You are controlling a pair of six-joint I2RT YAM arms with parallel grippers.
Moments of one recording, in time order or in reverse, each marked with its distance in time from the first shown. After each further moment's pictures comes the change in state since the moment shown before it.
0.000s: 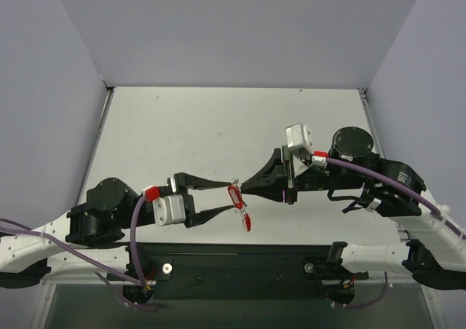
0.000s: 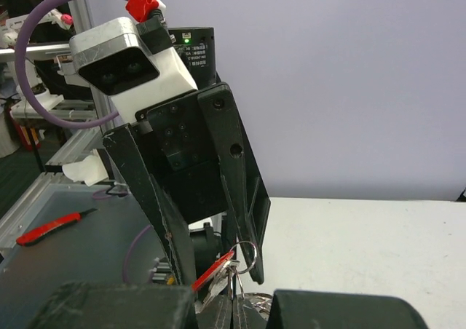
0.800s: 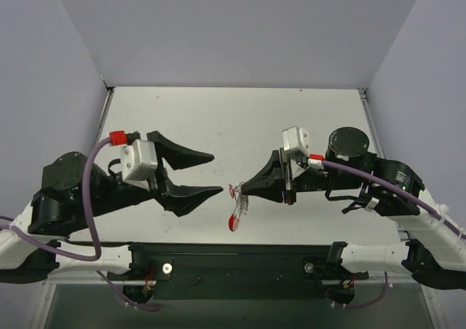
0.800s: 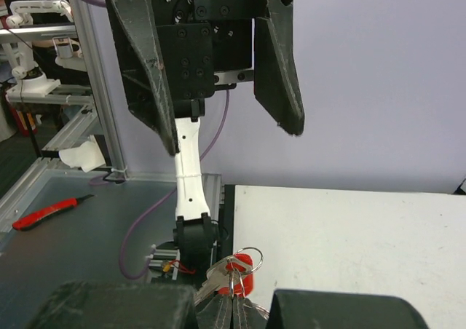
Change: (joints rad) left arm 0.003 0.125 0.431 -0.324 -0.161 -0.268; right arm 0.000 0.004 0.000 -0.028 0.003 -0.036
